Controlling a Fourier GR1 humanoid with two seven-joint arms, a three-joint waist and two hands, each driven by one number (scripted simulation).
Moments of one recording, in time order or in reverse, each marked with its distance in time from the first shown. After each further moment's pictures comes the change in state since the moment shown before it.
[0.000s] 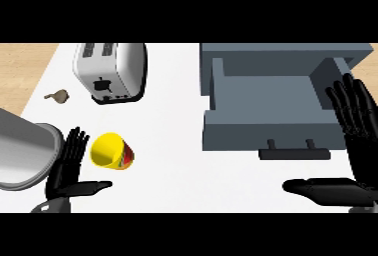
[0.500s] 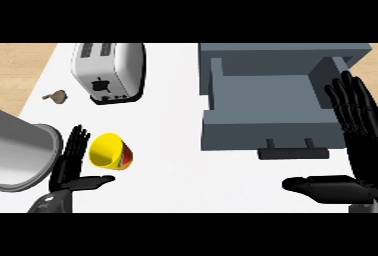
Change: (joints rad) left arm -0.160 0.049 0.020 0.324 -0.044 0.038 -0.143; right arm -0.018 0.000 -0.003 0.008 0.003 0.010 0.003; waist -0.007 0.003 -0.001
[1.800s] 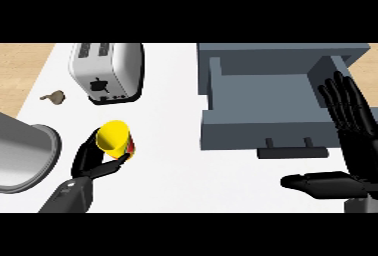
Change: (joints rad) left arm -0.097 -0.075 -0.014 0.047 0.020 -0.127 0.002; right arm -0.011 0.002 -0.006 0.051 -0.015 0.026 -0.023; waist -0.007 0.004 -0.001
